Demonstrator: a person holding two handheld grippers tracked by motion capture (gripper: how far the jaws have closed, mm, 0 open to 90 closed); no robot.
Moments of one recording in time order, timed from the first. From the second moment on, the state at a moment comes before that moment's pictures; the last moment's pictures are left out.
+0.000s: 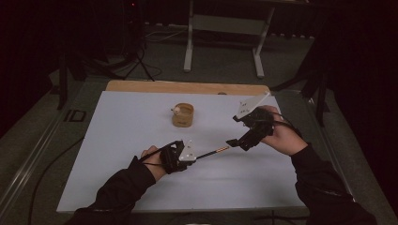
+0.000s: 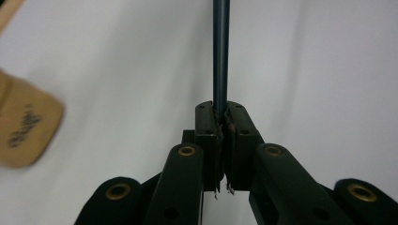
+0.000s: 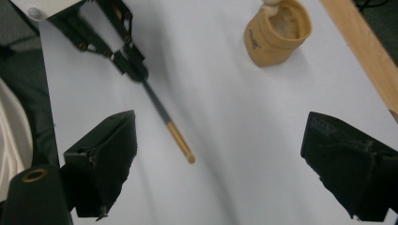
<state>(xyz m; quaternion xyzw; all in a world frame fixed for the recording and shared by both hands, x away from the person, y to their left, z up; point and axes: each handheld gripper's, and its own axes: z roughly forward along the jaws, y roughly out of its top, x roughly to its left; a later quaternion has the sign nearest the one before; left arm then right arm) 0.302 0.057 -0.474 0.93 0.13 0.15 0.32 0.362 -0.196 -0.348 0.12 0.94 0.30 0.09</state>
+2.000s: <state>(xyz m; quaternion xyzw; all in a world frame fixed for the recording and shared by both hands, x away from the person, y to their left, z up) 0.306 0.135 -0.512 0.75 0.40 0.05 0.53 0.308 -0.194 -0.409 0.28 0.82 0.47 0.18</state>
